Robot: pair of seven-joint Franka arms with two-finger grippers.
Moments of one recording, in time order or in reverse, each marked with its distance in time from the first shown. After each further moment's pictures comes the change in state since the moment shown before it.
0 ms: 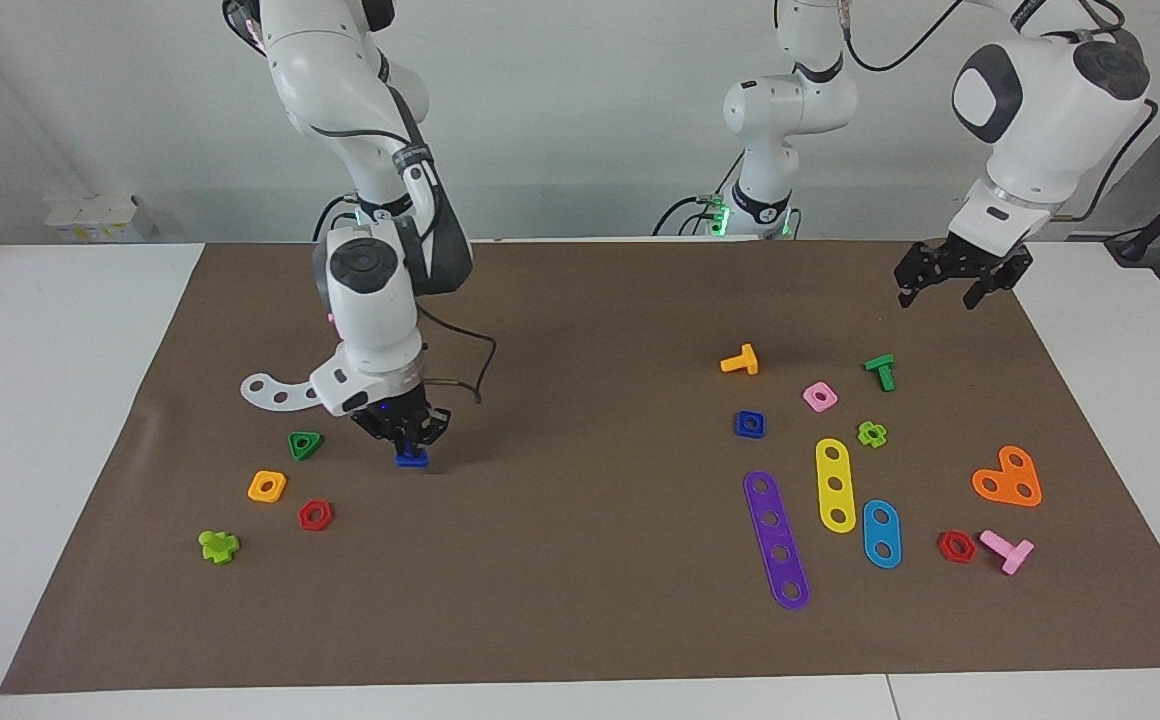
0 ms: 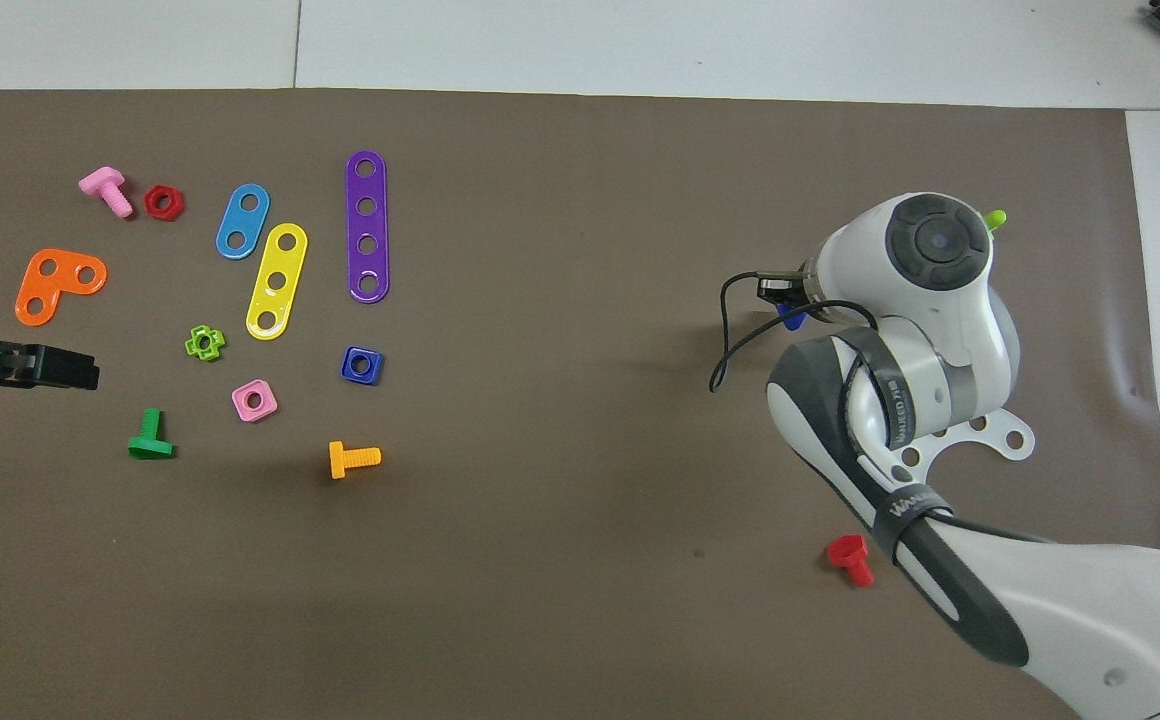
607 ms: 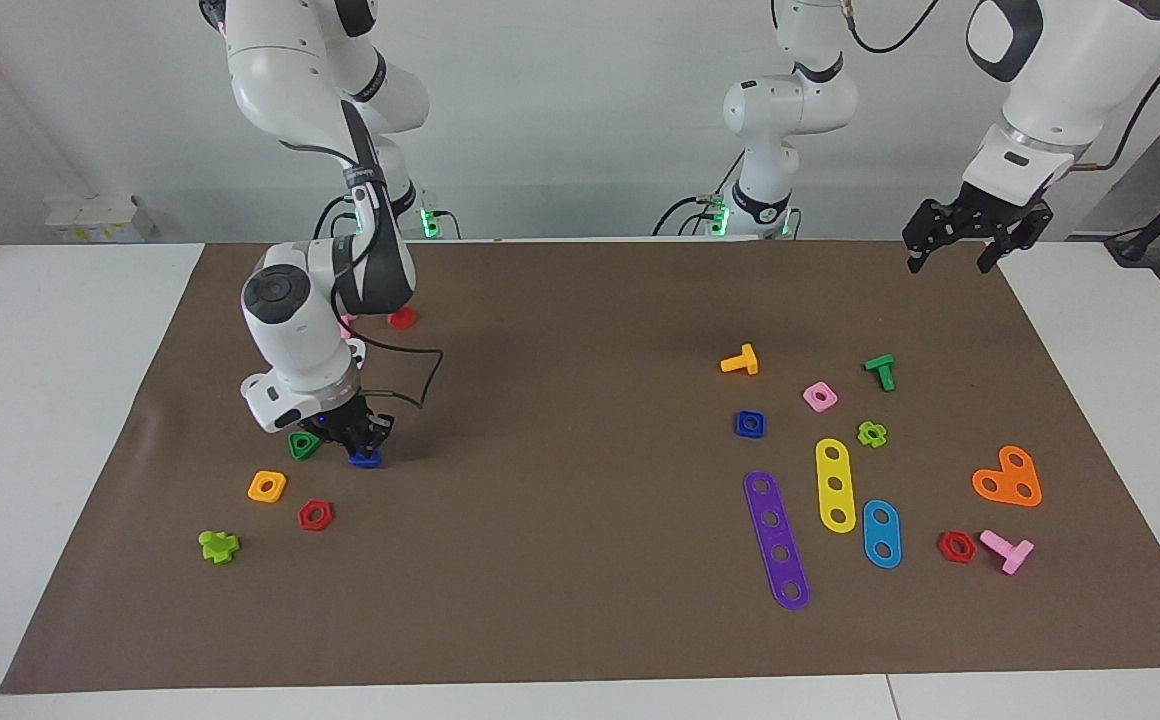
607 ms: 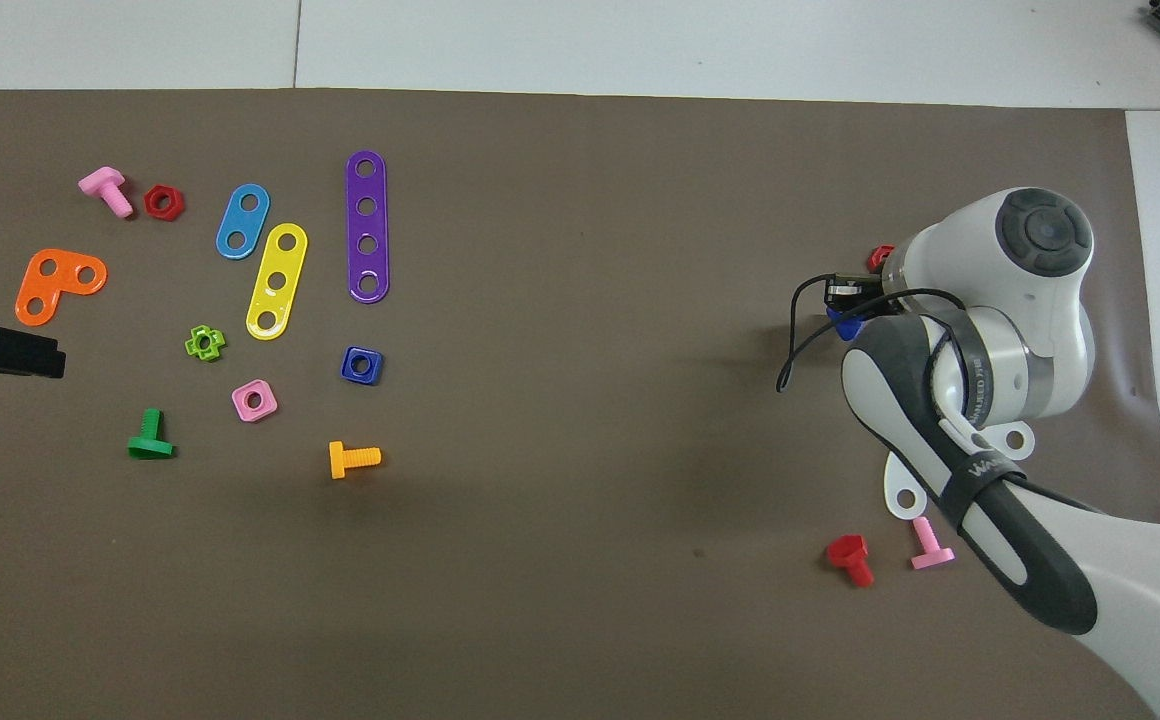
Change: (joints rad) left arm 0.000 0.000 -0.018 0.111 -0.004 -0.111 -0.011; right arm -0.083 -0.001 0.003 -0.062 0.084 0.000 -0.129
